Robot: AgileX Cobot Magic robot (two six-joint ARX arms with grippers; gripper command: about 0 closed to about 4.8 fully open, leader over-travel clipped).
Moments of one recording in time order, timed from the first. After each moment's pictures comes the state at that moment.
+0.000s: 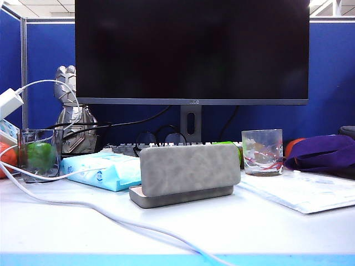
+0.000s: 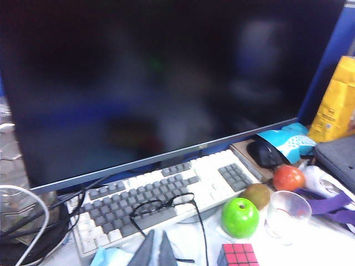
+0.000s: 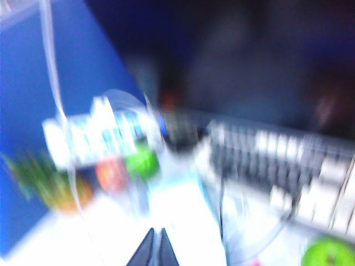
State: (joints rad) left arm -0.11 0.98 1.11 -0.22 0.43 -0.02; right arm 0.35 1.44 1.56 -0.40 -0.44 0.25
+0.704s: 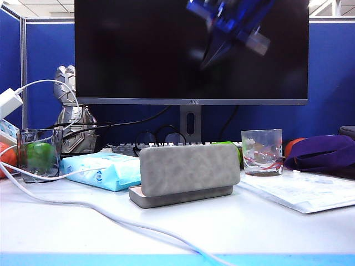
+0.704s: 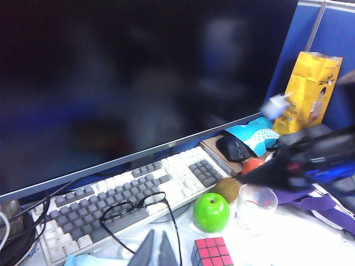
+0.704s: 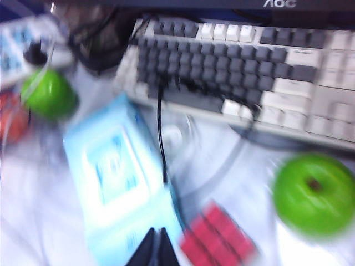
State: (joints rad) left arm -0.11 0.98 1.11 -0.22 0.54 -0.02; right arm 0.43 1.72 1.56 -0.44 -0.22 0.29
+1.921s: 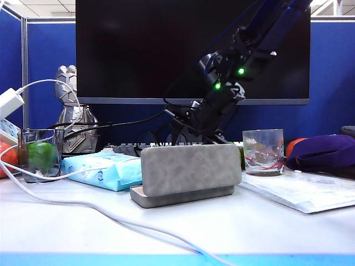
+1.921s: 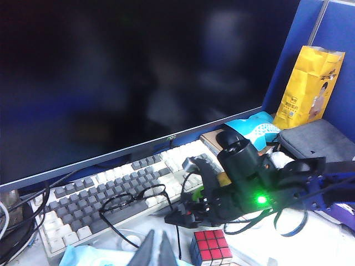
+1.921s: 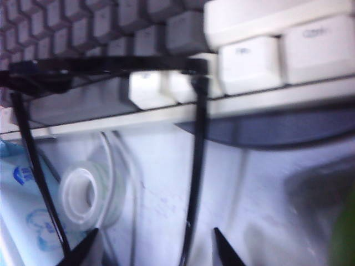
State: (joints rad) left arm -0.11 0.98 1.11 -0.24 0.54 -0.02; right arm 0.44 2.25 1.73 -0.20 -0.20 0.68
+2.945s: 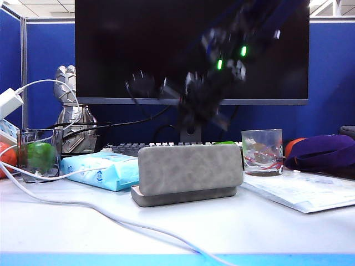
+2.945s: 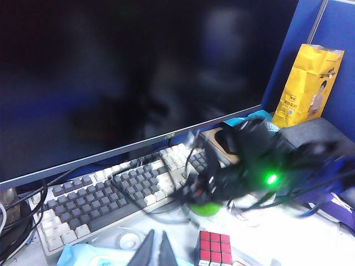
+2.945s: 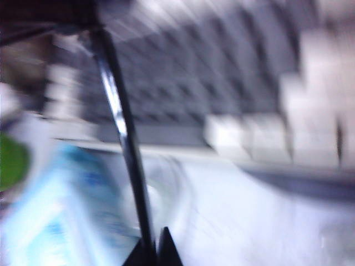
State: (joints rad) left arm -0.11 0.98 1.11 -0.25 0.54 -0.02; right arm 0.44 2.17 1.75 -0.17 -0.24 0.52
